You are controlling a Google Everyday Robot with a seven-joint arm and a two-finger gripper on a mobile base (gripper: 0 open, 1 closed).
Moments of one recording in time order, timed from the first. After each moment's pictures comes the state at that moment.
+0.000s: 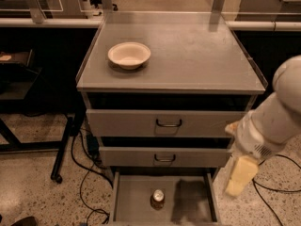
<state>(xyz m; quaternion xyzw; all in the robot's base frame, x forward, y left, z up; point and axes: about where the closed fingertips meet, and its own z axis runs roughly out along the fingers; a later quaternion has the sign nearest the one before) 0.402 -0.199 0.775 -0.58 0.80 0.09 0.11</state>
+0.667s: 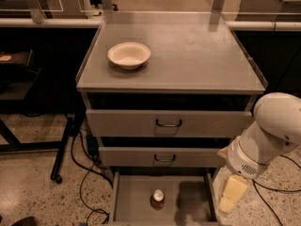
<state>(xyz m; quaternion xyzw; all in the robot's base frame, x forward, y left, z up) 0.383 -0.198 0.680 -0.57 0.81 0.15 0.06</state>
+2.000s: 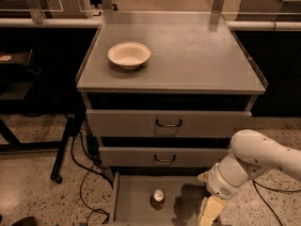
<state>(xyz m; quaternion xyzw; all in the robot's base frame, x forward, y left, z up) 0.371 -0.161 0.553 -0.57 0.78 0.25 0.06</state>
